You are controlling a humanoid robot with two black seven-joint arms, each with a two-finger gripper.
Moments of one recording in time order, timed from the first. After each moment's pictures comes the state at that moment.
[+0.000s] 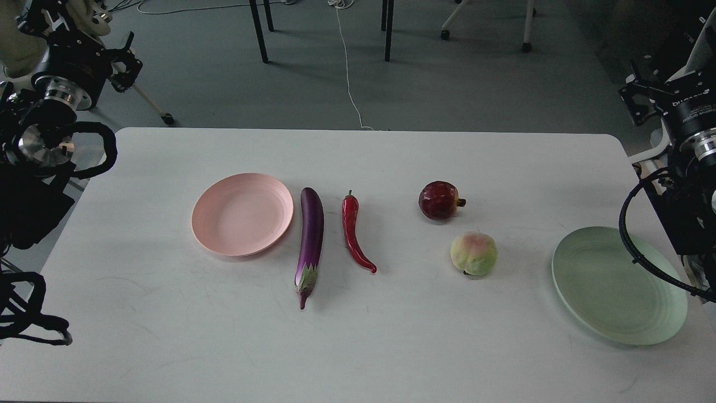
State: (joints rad) left arm -1.02 0.38 -0.67 -0.25 -0.26 -0.49 -0.24; right arm 0.68 -0.57 0.87 0.71 0.45 0.49 0.20
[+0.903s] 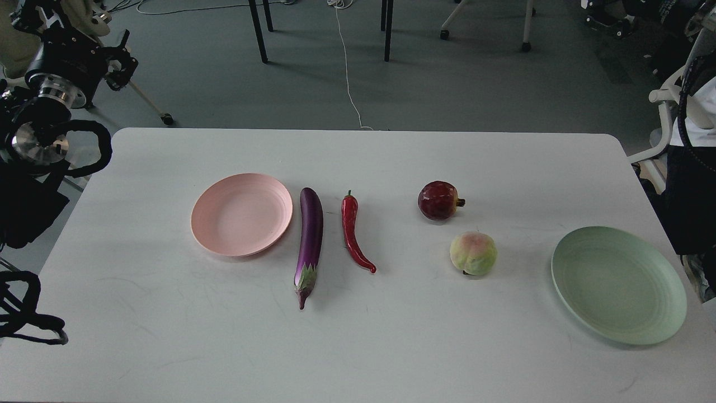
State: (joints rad) left arm -1.03 0.39 -0.67 -0.26 -0.25 -0.49 -0.24; right arm 1.49 -0.77 -0.12 0.89 0.13 0.49 0.20
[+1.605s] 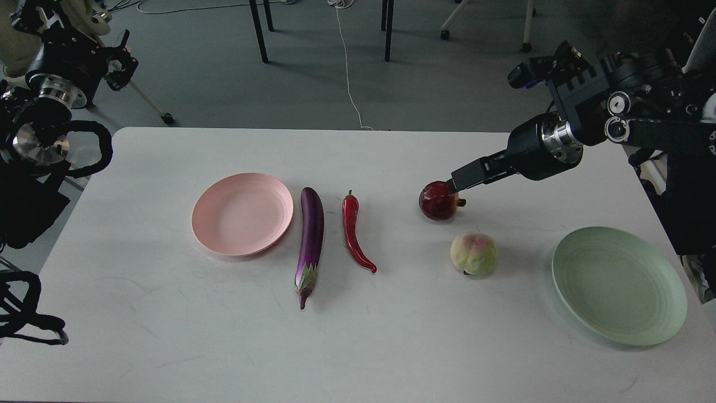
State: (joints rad) left arm -1.02 0.39 -0.67 -0.26 -0.25 -0.49 -0.25; right arm 1.84 -0.48 -0.80 1.26 -0.81 0.49 0.22
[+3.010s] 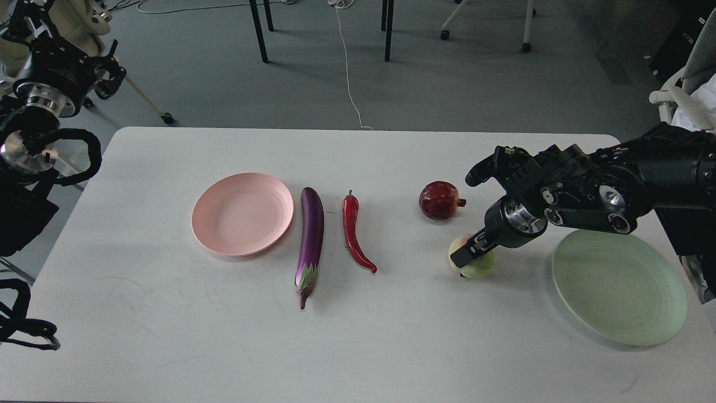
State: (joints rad) left arm -1.00 0.41 -0.66 -0.26 -0.25 -0.49 -0.24; right arm 1.56 -0.25 -0.89 1.07 -0.95 0.41 0.23
